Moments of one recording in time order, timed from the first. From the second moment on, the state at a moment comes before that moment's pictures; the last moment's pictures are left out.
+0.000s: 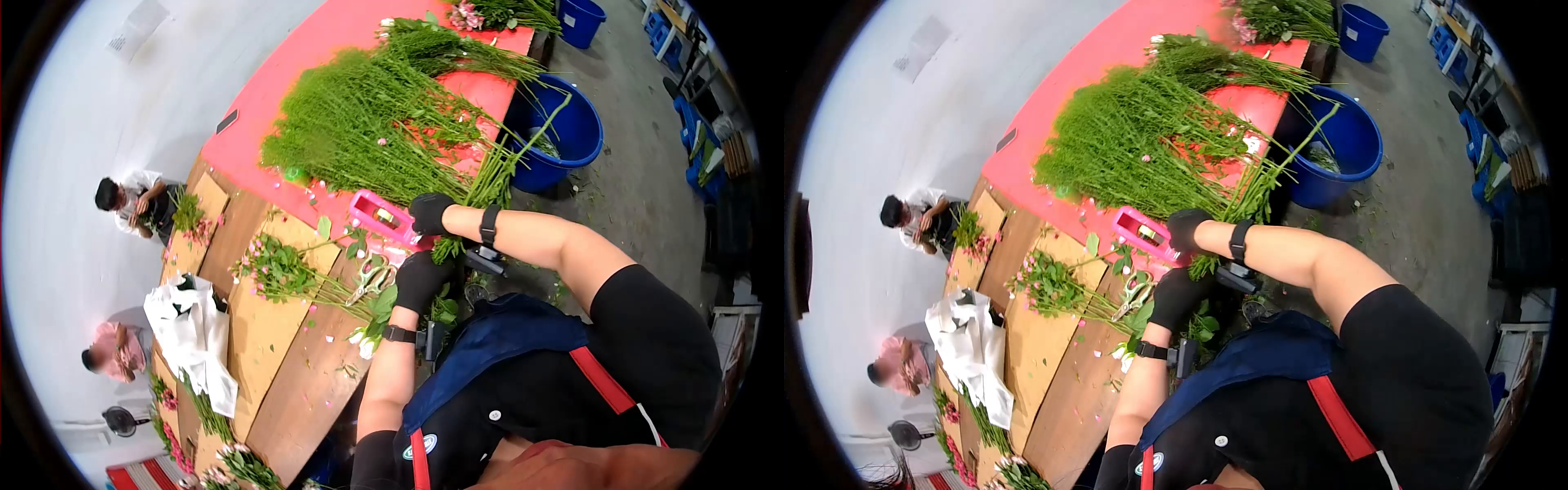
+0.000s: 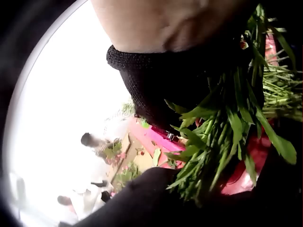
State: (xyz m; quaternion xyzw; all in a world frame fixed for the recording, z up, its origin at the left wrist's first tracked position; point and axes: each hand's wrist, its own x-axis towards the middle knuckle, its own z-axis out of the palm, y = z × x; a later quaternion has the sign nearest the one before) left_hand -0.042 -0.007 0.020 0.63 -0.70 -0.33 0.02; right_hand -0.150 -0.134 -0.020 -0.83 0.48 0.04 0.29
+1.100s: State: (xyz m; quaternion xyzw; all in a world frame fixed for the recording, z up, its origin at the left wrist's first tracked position) left_hand -0.036 0.023 0.057 0.66 -0.66 -0.34 0.13; right_hand -0.228 -0.069 -0.085 -0.91 0.22 -0.23 0.28
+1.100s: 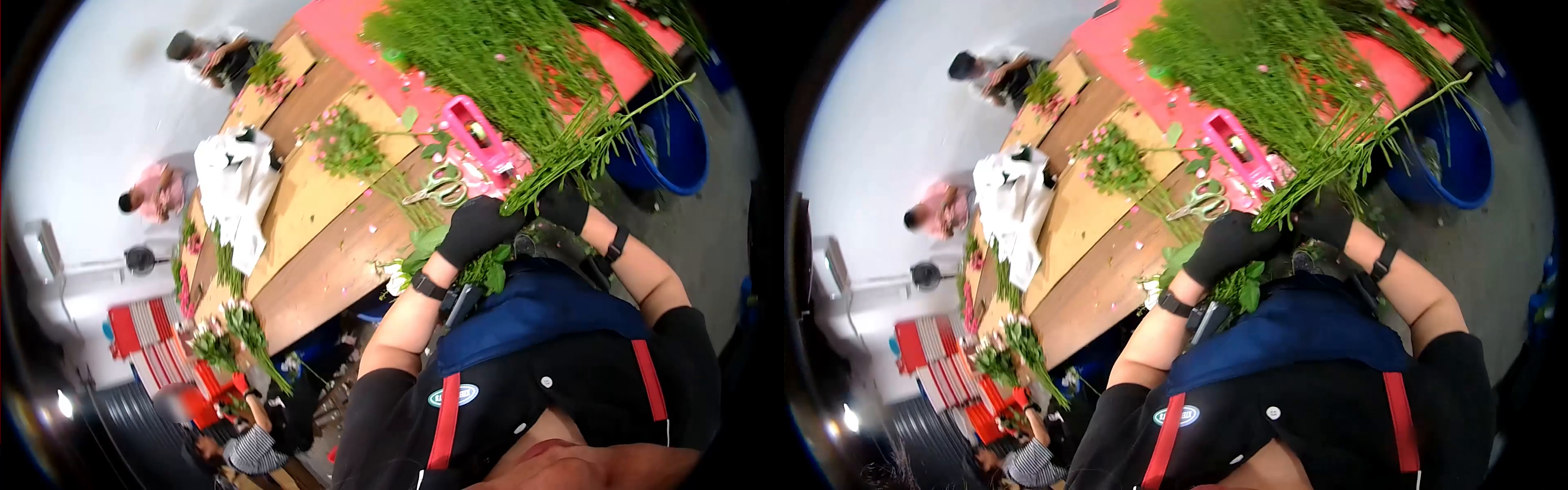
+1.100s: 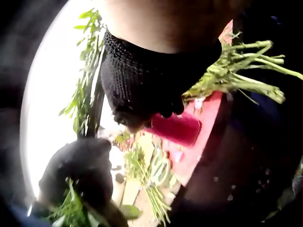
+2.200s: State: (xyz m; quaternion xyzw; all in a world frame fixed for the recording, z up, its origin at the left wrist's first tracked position) left_hand 0.048 0.163 0.042 0.46 -0.65 -0.53 0.27; right_hand -0.157 0.050 -0.032 -0.76 0.13 -0.21 0.60
